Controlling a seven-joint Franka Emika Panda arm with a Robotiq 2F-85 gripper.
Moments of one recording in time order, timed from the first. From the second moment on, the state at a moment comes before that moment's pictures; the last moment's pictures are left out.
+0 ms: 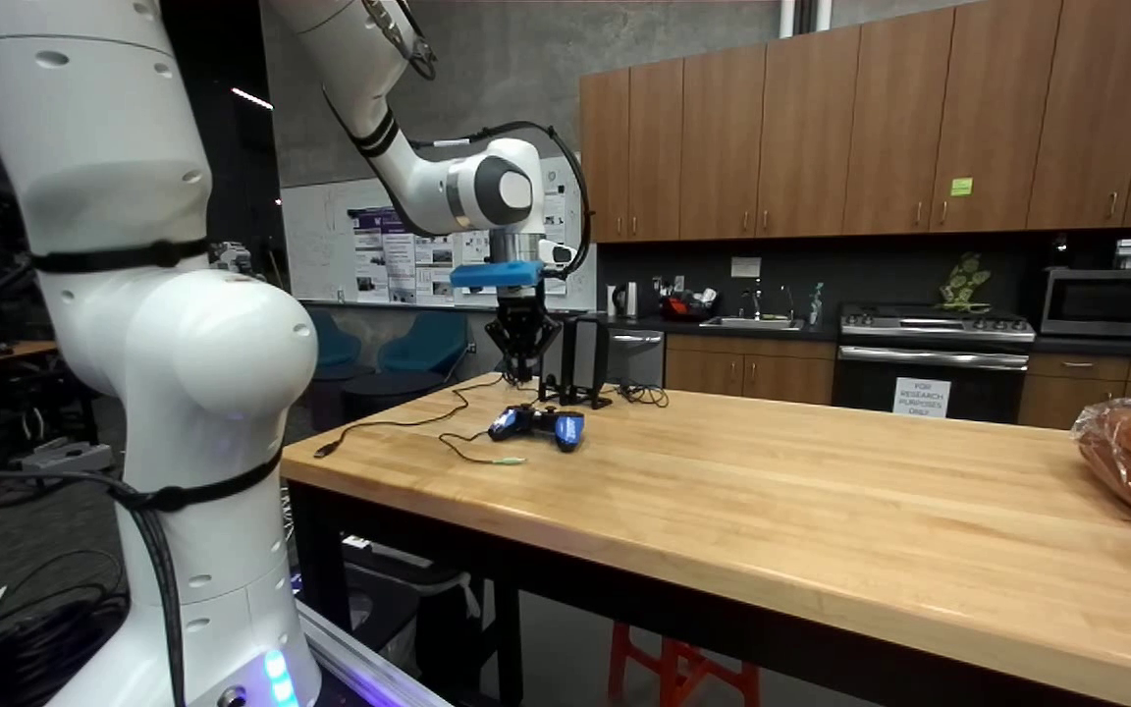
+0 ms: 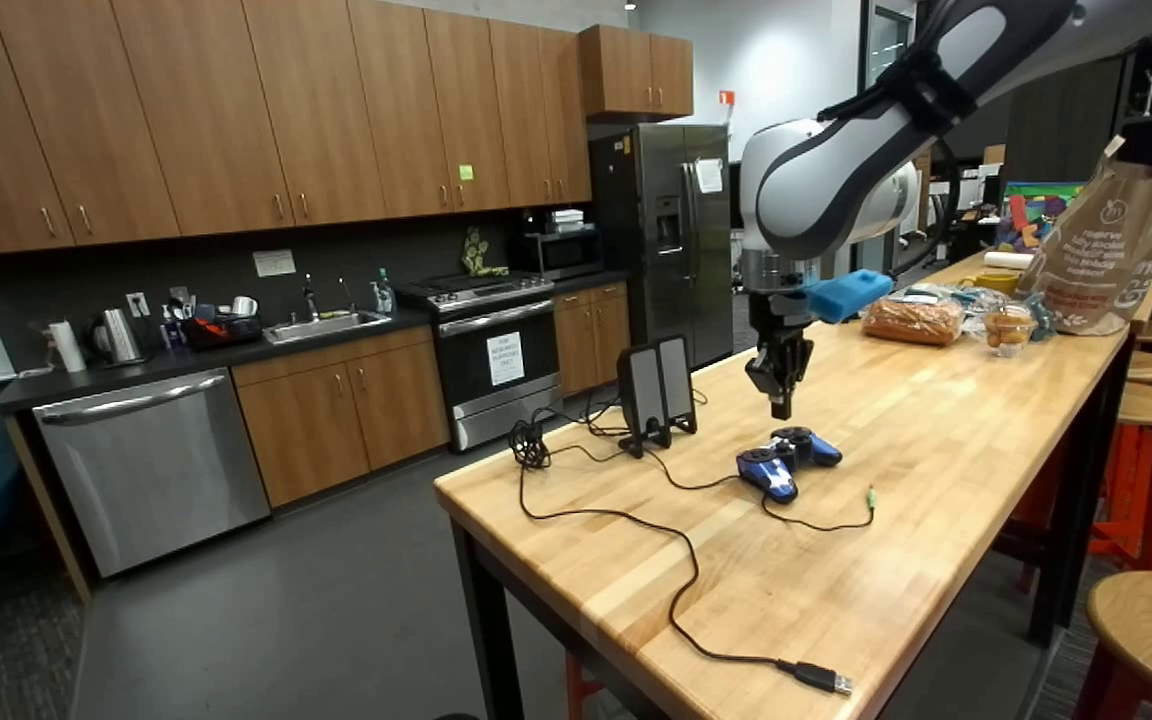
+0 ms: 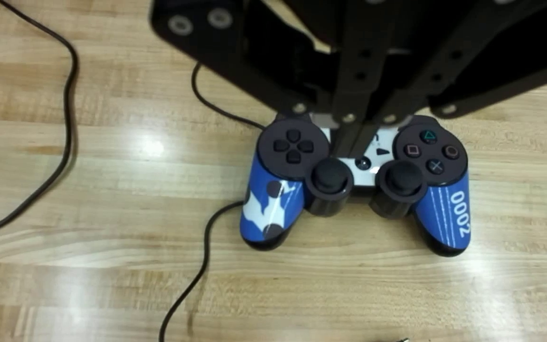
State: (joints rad) arm 0.03 -0.19 0.03 -2.42 -0.04 2.25 -0.08
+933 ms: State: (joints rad) arm 0.03 -0.31 0.02 -2.42 -0.03 2.18 -0.13
